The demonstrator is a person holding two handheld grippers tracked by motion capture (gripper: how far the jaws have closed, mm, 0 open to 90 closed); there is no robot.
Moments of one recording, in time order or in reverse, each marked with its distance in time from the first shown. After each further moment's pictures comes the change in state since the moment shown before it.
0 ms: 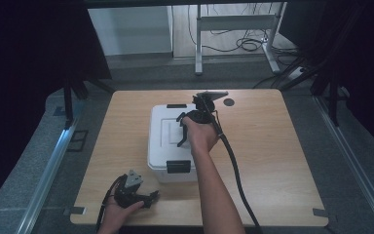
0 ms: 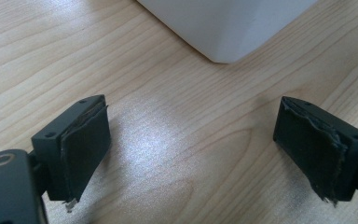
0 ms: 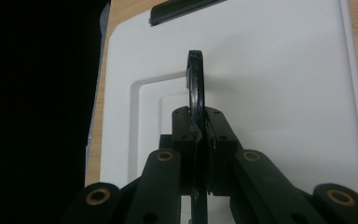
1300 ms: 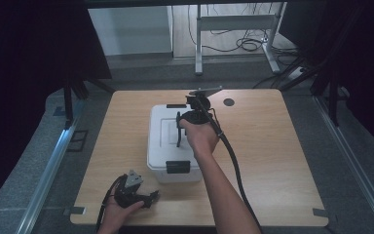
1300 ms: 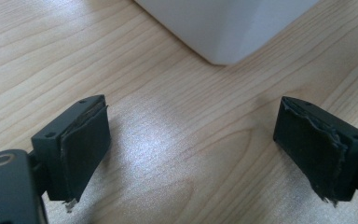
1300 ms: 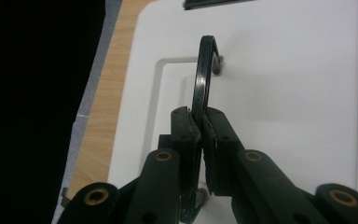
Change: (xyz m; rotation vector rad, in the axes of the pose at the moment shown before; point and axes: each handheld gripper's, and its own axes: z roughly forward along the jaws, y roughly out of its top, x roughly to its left) left arm 0.000 0.000 0.000 0.002 -0.001 0.000; right arm 0.022 -0.007 -0.021 0.034 0.001 -0.159
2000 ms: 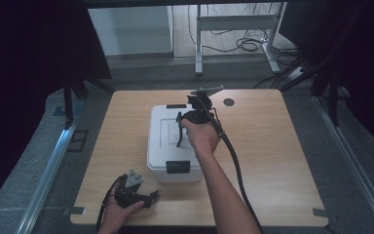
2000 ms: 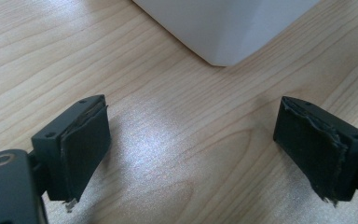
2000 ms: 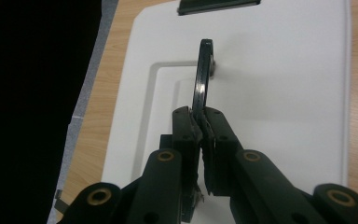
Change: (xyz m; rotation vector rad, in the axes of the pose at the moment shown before) left arm 0.000 0.000 0.000 0.000 -0.001 0.002; right arm -0.007 0.001 -0.001 -0.012 -0.025 -0.010
